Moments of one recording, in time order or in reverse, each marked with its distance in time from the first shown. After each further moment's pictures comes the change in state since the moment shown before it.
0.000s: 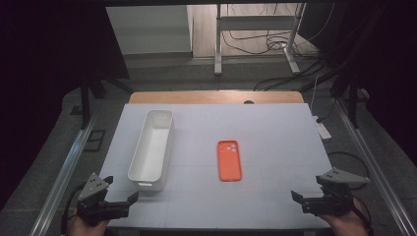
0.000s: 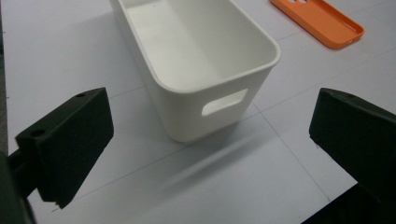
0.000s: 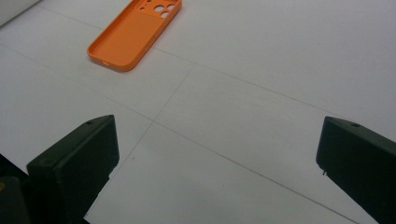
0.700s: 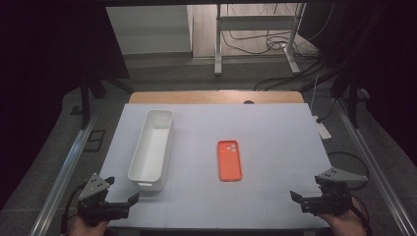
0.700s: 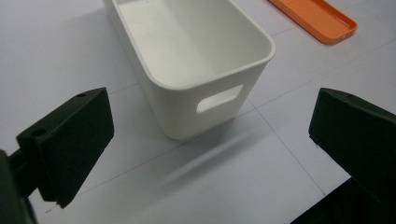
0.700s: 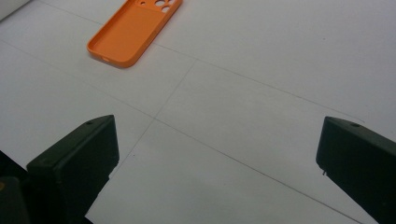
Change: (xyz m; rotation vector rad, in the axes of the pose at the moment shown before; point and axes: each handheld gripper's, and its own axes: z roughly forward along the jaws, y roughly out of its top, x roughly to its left) left arm 0.002 0.000 0.001 0.011 -0.027 -0.001; right arm -0.001 0.001 0.003 0.023 0.008 0.008
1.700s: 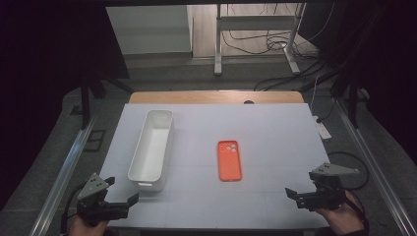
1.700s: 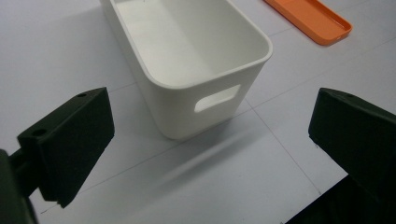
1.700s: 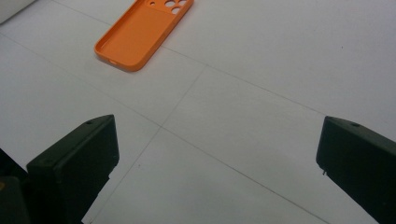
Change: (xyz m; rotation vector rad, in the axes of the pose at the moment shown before) left arm 0.002 -0.001 0.000 -0.002 -0.018 -0.009; right arm 0.001 0.012 0.012 0.020 0.035 -0.025
